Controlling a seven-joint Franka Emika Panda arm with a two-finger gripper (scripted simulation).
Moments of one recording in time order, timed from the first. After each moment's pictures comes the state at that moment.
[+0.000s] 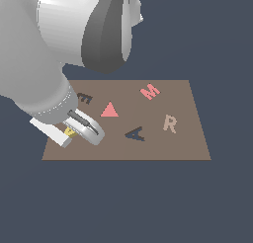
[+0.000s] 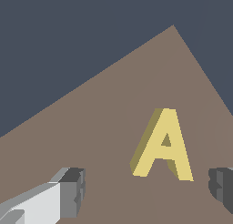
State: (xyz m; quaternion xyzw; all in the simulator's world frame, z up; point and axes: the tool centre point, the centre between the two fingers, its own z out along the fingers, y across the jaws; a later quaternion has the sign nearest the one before) arm 0.063 -0.143 0.067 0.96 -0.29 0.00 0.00
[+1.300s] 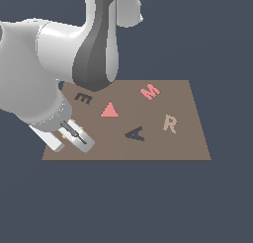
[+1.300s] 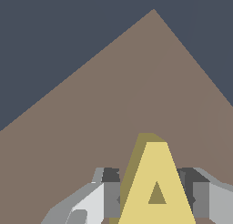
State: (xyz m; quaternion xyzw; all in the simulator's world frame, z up) arm 0.065 -0.169 0.030 0.94 -0.33 0.00 0.00
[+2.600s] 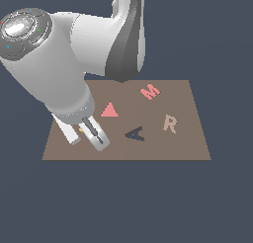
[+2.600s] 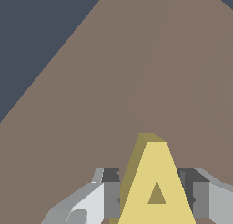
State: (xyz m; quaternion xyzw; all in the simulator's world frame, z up) arm 0.050 -0.117 0.033 0.90 -0.43 0.00 0.00
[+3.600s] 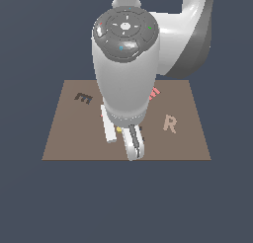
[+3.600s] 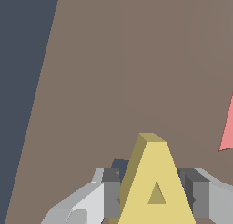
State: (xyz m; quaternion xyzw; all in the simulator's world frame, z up) arm 0.059 0.000 0.039 0.79 -0.62 0.00 0.00
